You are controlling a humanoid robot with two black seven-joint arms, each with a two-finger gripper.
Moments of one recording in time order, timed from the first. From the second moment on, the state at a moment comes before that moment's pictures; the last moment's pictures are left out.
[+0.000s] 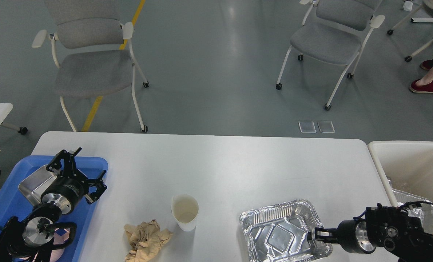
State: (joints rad) left arm -0.09 0.01 -1.69 -1.15 0.62 -0.18 0.26; right arm 0.38 -0.65 0.45 1.26 -1.36 0.43 -0.01
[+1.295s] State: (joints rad) left arm -0.08 0.08 -1.58 -1.14 0.62 -0.16 0.26; right arm 0.94 -0.81 0.37 1.37 -1.12 0.57 -0.09
